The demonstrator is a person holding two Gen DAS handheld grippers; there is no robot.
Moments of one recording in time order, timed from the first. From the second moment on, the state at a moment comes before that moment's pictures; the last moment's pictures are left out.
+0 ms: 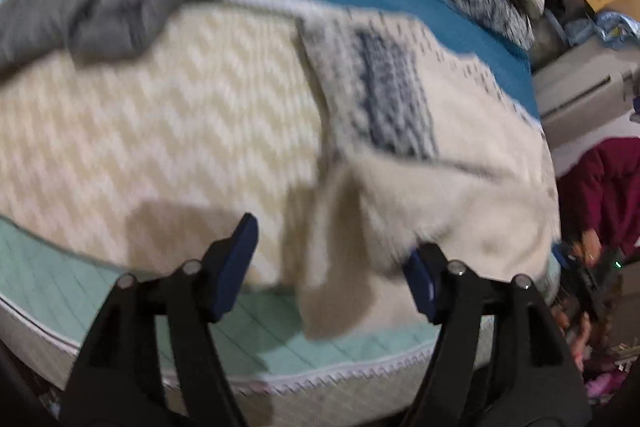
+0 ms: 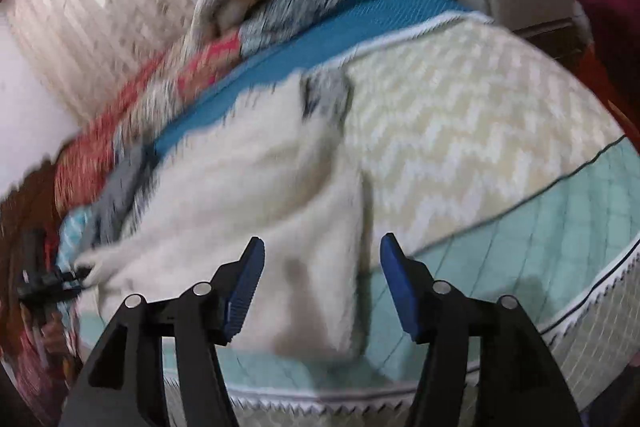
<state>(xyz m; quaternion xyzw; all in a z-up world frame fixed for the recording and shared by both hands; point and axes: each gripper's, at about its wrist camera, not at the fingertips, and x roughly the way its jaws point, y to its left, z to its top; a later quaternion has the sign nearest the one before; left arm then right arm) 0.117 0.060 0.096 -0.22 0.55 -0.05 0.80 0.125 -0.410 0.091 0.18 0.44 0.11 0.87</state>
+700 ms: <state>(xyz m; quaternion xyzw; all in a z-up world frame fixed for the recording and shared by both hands) 0.098 0.005 0.076 -0.10 0.57 -0.04 0.82 0.086 -0.427 0.103 0.21 0.44 0.07 0.87</state>
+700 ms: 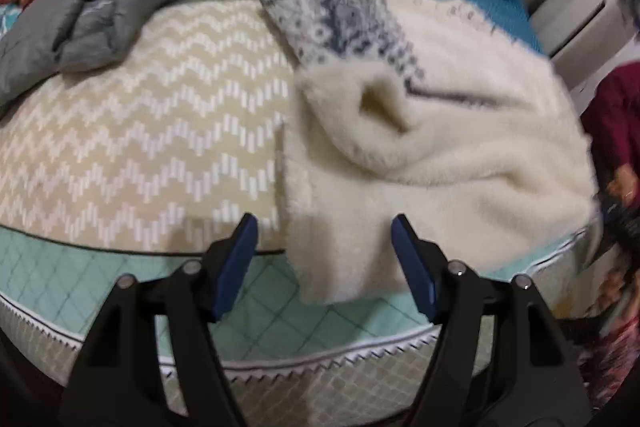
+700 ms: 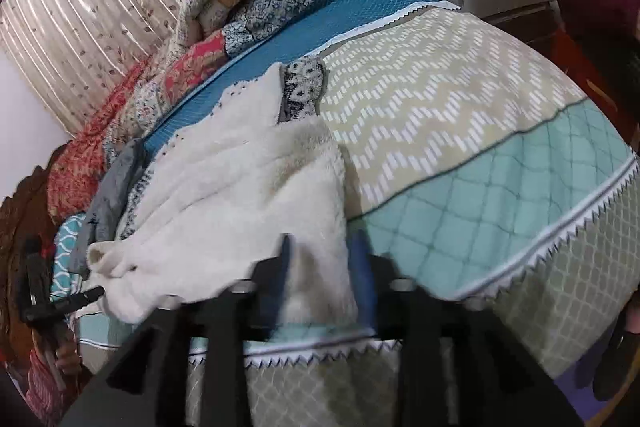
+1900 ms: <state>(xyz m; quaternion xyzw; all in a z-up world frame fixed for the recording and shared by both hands) 0.171 0.006 0.053 -0.10 0.60 0.00 0.79 0.176 -0.393 0.071 0.03 0.48 0.00 0.88</state>
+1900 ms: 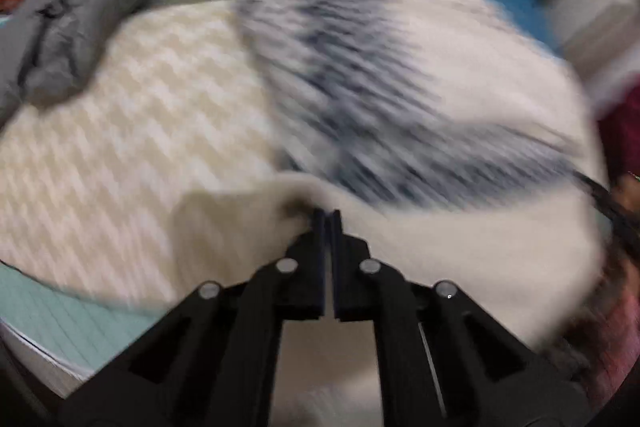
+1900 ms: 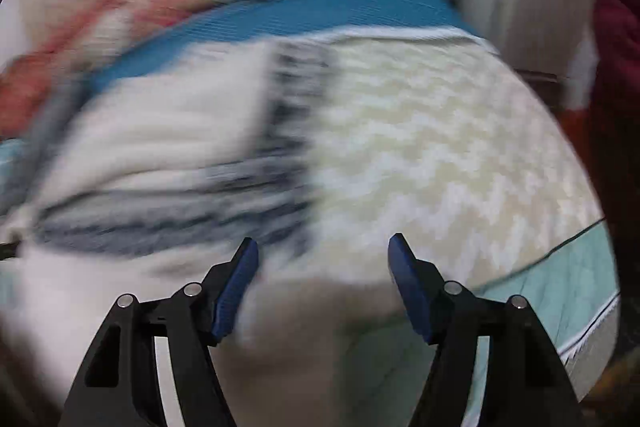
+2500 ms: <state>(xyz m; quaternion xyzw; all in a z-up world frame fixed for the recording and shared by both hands) 0.105 -0.007 0.103 -0.11 0.52 -0.10 0.84 0.154 -0.272 0.072 0.07 0.52 0.24 0.82</state>
